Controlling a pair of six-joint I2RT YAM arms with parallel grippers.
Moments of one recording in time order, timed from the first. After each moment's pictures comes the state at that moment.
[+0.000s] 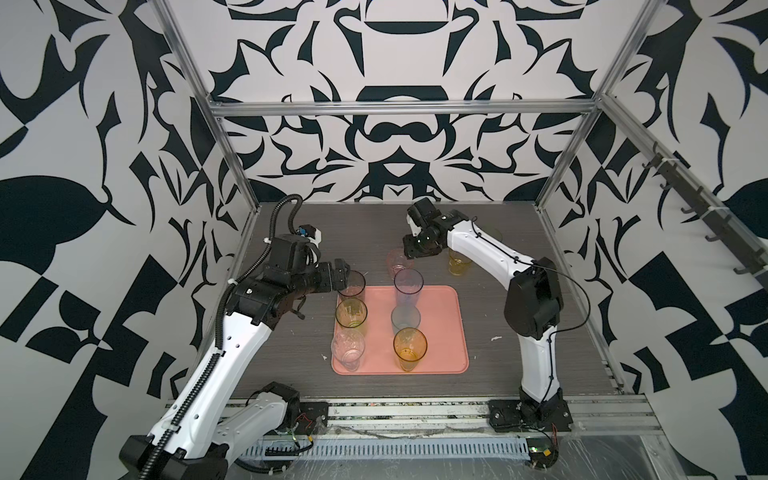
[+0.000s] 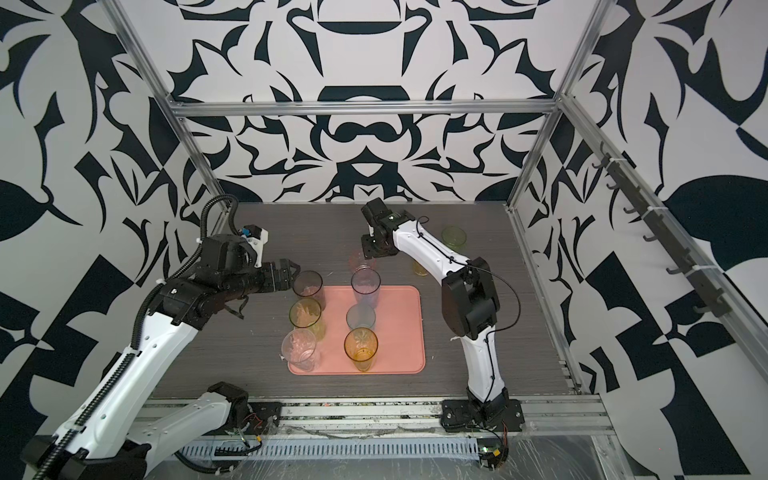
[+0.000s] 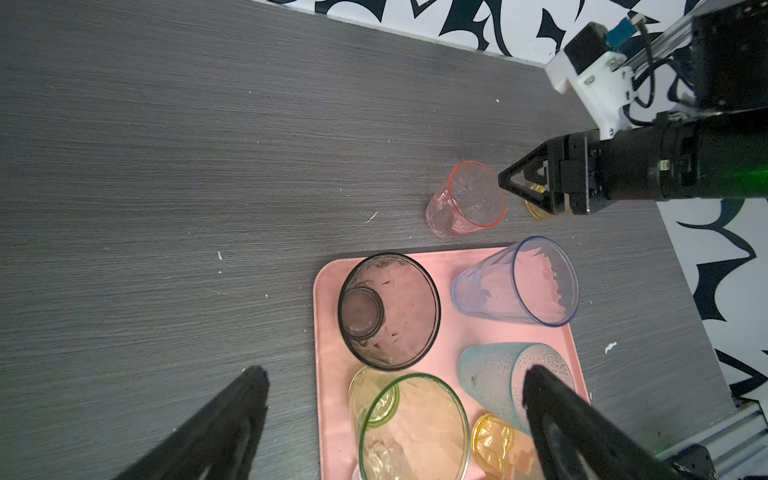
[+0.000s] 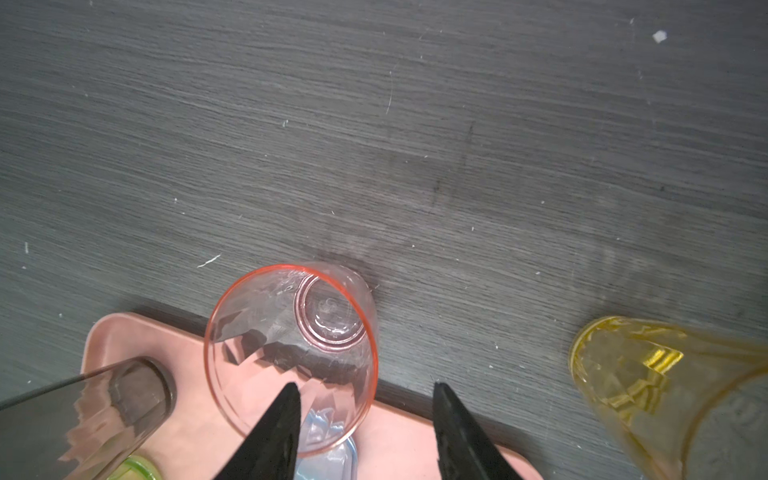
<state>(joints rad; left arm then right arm) -0.39 1.01 1.13 -0.84 0.08 -0.37 0.57 2.07 1.86 -0.88 -0.01 0.35</state>
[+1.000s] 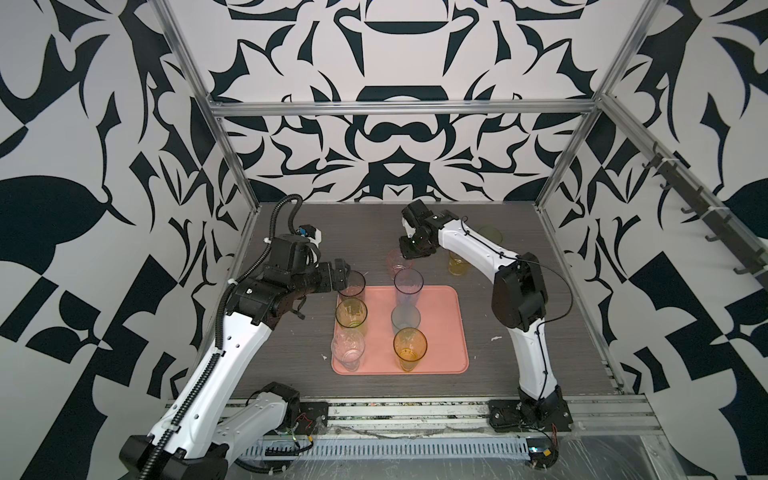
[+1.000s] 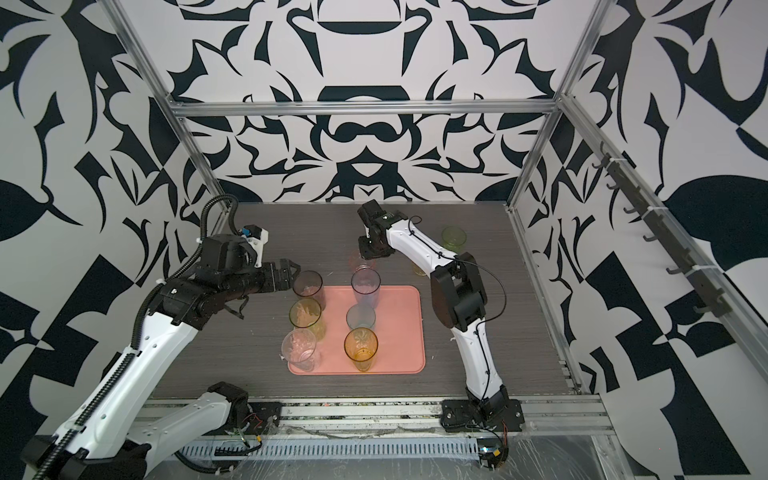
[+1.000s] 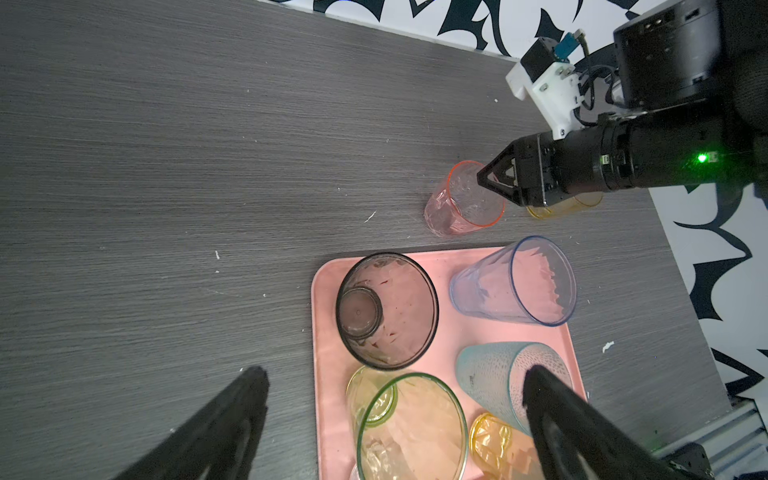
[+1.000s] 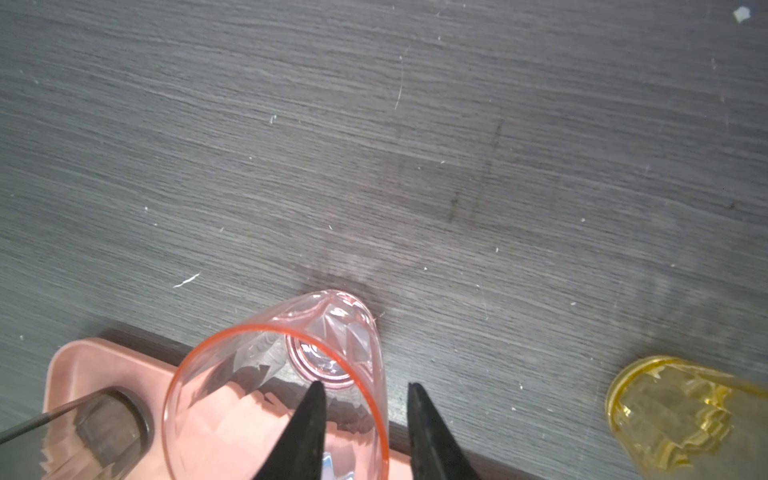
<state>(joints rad) -0.39 1.01 1.13 -0.84 0.09 -0.37 0.57 2.18 1.95 -0.89 -0.02 0.34</state>
